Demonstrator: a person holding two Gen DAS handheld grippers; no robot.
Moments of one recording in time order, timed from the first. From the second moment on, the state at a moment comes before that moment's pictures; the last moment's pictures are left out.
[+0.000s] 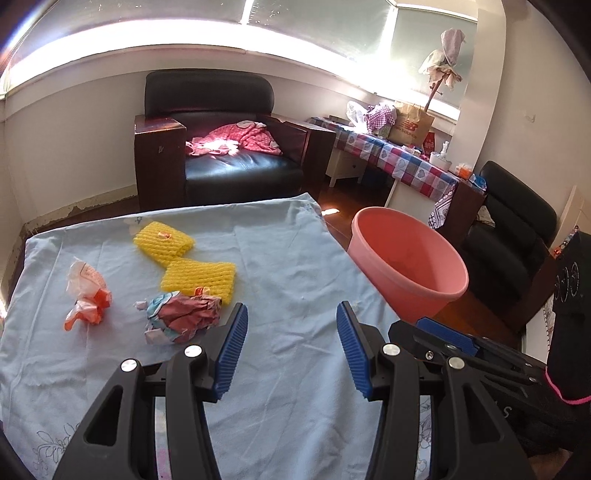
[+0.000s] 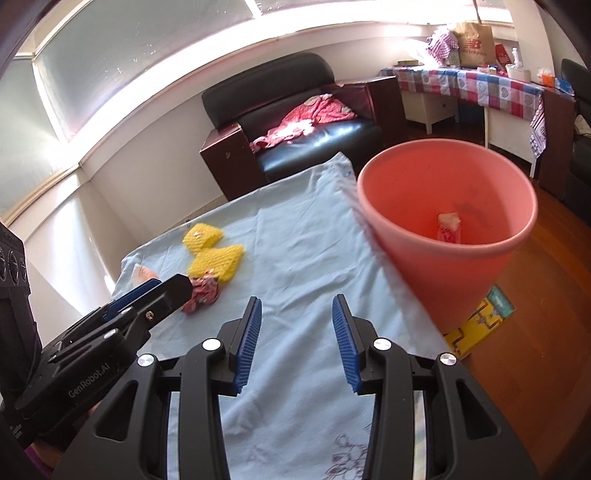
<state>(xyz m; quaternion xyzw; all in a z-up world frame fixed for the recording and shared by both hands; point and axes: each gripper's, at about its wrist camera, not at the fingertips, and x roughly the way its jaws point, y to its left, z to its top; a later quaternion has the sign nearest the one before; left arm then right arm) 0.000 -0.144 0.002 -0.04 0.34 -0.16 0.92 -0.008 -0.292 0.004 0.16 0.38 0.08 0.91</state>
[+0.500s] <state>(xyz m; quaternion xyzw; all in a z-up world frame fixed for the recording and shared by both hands) -0.021 -0.090 -0.020 -0.10 0.38 -0.12 0.91 -0.015 -0.245 -0.007 0.12 0.42 0.12 0.89</state>
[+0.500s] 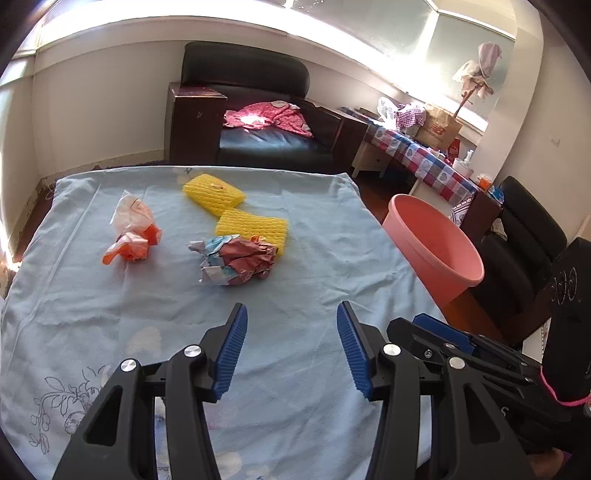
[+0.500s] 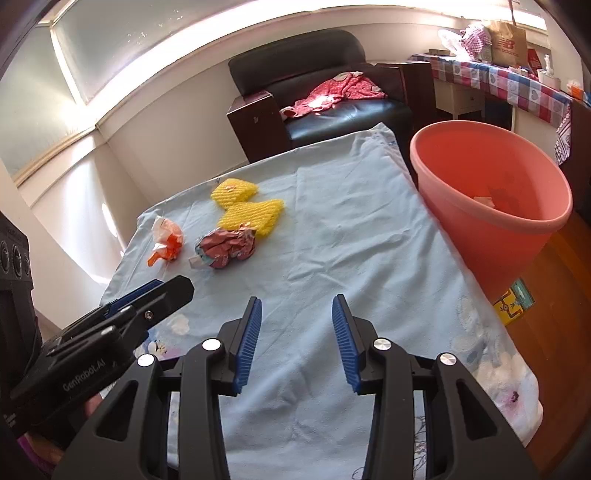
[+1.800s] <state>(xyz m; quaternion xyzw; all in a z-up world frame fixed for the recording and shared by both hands) 0.002 0.000 -0.031 -0.15 0.38 -0.01 0.91 0.019 -0.192 -0.013 0.06 0.43 0.23 0.87</state>
